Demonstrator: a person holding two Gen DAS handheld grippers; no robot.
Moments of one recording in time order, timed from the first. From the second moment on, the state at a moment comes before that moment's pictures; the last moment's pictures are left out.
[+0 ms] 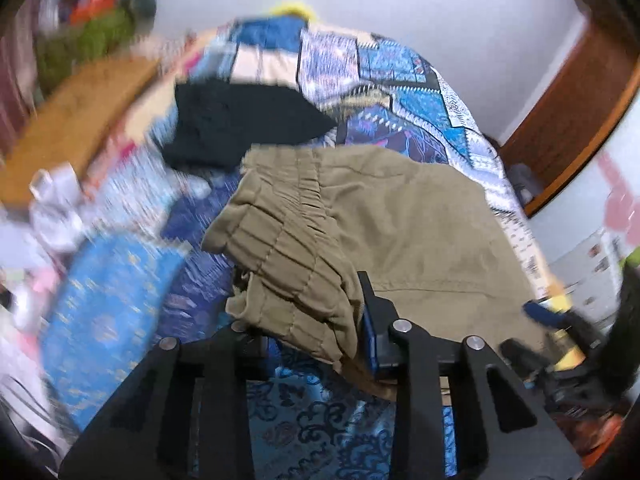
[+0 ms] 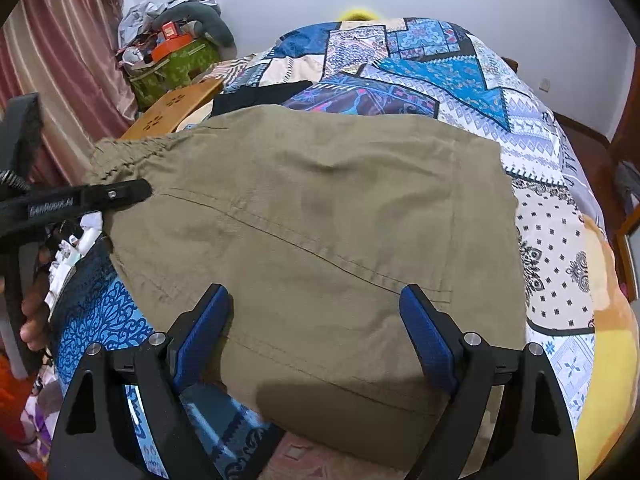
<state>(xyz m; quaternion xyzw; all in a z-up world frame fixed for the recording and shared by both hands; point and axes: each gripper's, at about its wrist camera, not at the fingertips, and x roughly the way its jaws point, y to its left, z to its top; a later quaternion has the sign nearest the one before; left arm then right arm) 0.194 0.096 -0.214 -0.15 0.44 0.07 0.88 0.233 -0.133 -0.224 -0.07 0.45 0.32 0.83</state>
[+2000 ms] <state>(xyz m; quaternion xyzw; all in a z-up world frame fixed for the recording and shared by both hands) 0.365 0.021 -0.171 -0.03 0.48 -0.04 0.87 0.216 -0.234 -0.226 0.04 0.46 0.26 0.85</state>
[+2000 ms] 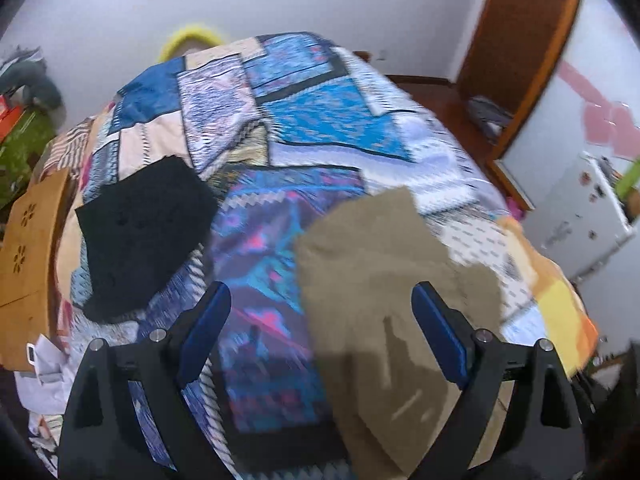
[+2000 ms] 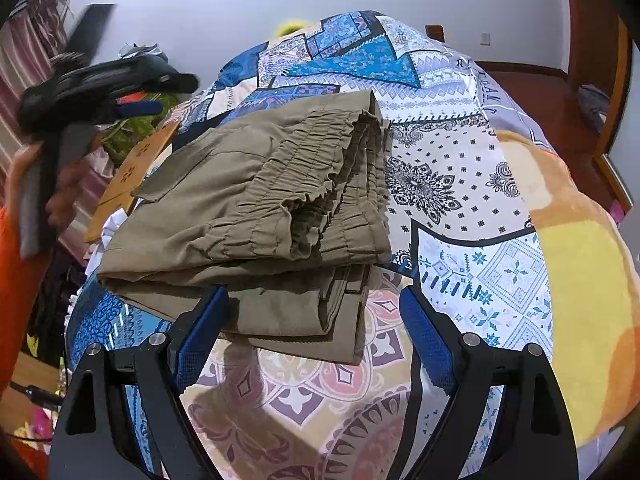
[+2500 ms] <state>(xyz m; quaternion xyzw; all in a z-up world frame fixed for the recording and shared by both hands) 0.453 -0.004 -0.285 0.08 0.57 -0.03 0.82 0.224 -0.238 -0.226 0.05 0.47 0.25 0.85</state>
